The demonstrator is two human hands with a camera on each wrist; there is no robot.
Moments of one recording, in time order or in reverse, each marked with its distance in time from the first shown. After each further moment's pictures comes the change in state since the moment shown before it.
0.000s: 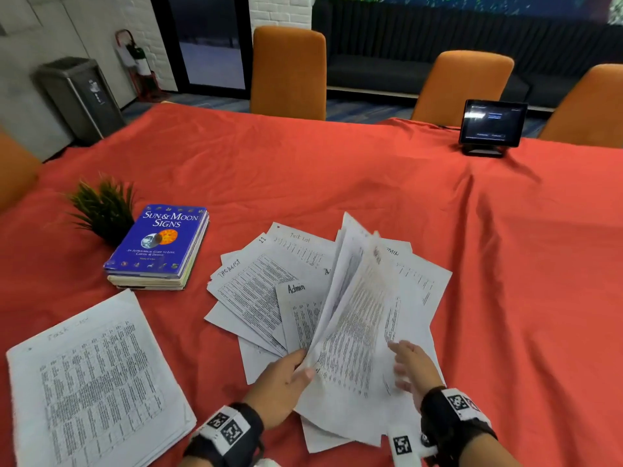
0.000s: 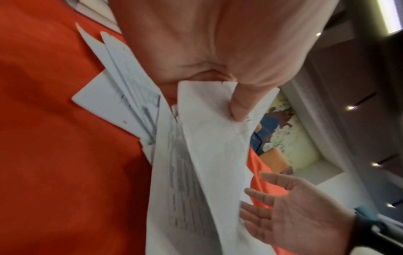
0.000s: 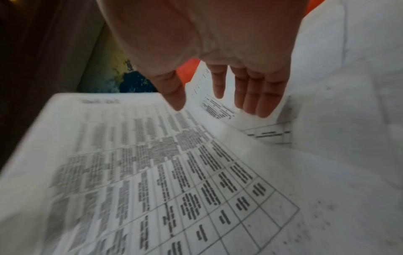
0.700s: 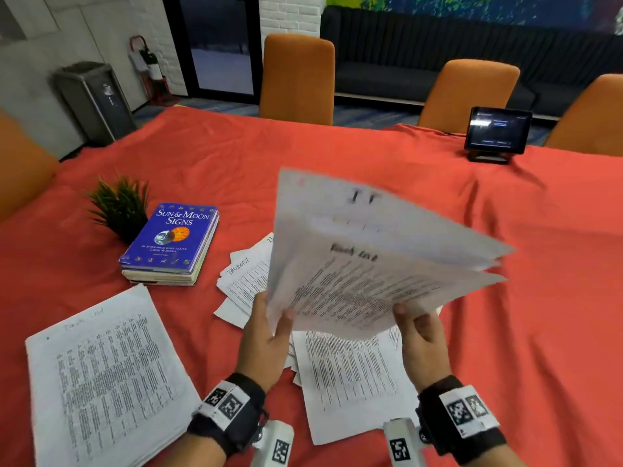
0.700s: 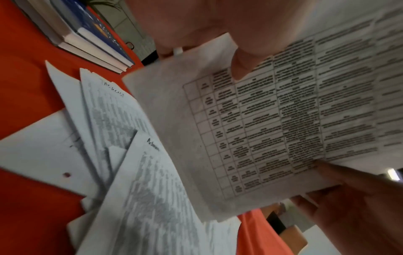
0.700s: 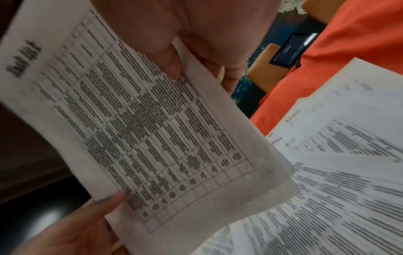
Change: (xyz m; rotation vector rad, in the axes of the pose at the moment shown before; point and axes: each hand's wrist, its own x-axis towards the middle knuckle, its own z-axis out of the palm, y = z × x) left_hand -0.002 0.040 -0.032 -0.088 0.654 0.286; right_hand -0.089 -0.071 0.034 0.201 -0.040 -0.851
